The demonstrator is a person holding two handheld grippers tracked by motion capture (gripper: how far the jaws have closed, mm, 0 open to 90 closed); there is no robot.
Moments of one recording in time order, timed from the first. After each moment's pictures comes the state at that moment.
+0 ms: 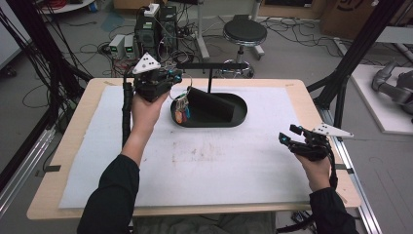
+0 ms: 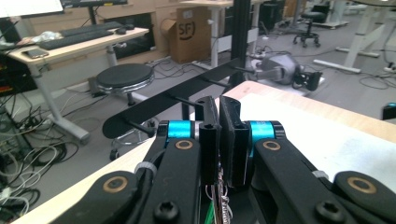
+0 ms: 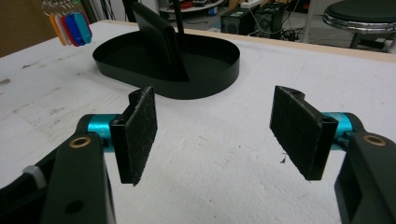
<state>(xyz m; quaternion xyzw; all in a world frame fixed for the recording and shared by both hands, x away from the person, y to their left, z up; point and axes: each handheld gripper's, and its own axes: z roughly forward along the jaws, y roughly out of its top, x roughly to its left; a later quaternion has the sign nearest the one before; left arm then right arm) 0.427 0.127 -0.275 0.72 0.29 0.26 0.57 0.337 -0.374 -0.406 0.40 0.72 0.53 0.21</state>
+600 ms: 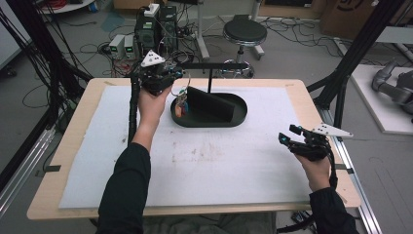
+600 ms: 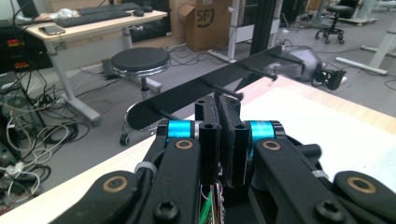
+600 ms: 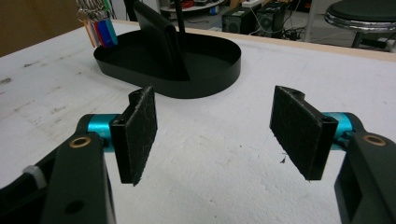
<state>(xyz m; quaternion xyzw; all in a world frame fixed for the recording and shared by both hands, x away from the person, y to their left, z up) 0.467 0.125 -0.294 0.71 0.34 0.26 0.55 0.338 -0.374 -0.406 0.40 0.72 0.53 0.21</state>
